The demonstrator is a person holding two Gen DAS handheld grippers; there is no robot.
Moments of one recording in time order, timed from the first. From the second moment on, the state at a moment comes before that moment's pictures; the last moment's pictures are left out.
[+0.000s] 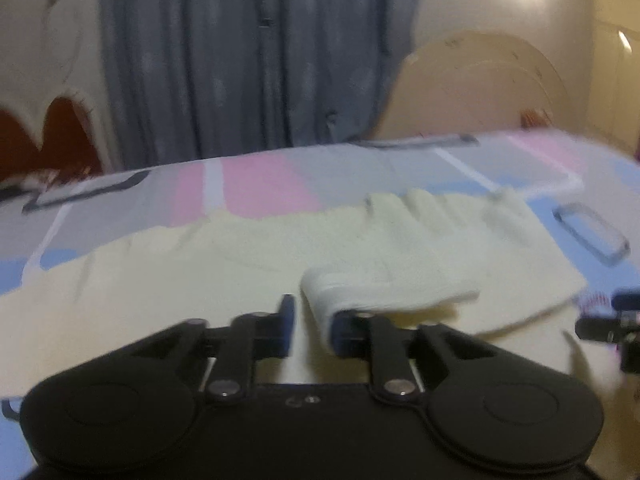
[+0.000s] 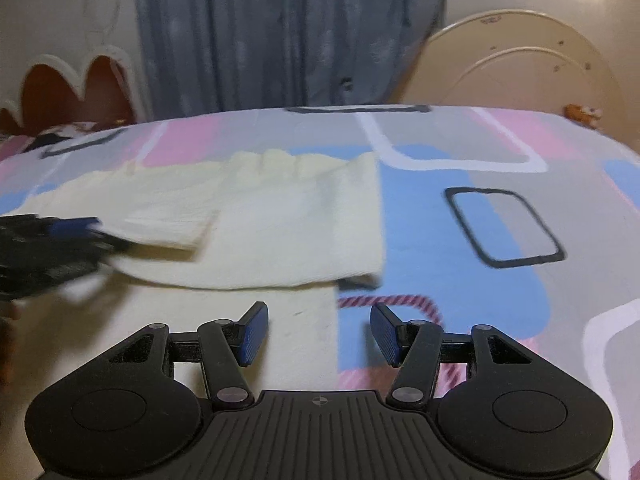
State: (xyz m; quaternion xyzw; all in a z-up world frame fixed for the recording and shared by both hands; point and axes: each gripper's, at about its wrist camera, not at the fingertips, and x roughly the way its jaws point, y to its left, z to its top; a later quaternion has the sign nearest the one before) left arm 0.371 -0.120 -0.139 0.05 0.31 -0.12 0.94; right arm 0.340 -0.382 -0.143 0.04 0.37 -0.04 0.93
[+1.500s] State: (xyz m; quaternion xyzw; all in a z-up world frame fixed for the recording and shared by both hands) left arm 0.385 0.023 -0.151 -0.21 0.34 -0.01 0.92; right arm 0.392 -0.417 -0.130 0.15 0.34 0.00 0.93
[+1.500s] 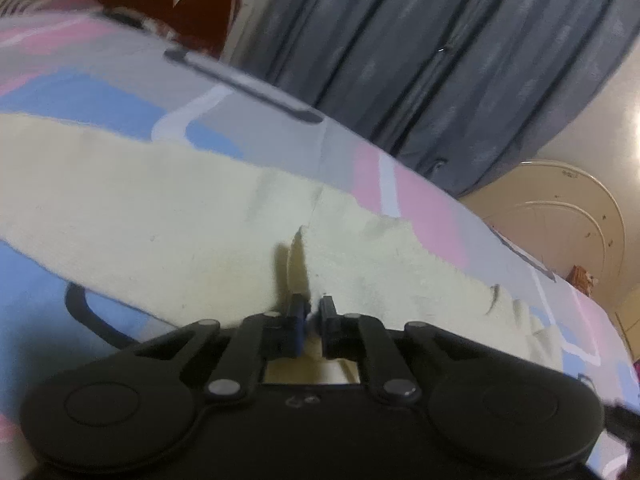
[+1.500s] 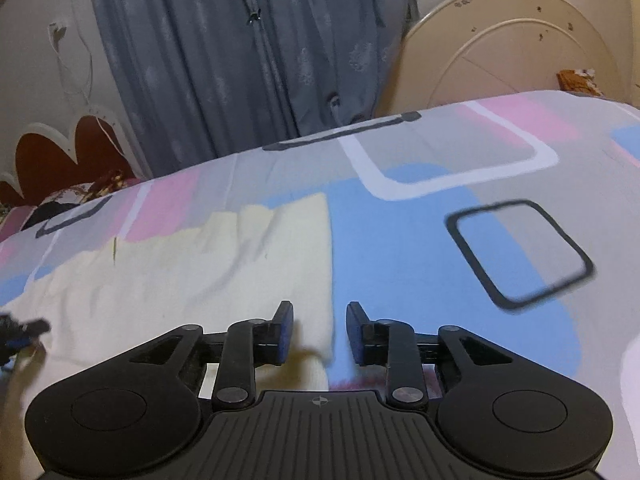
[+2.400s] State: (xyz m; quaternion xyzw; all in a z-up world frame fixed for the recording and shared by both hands) left arm 0.372 0.022 -0.151 -0.12 0.36 -0.01 0.92; right arm 0.400 -0.369 -0.140 0.04 0.33 -0.01 0.94
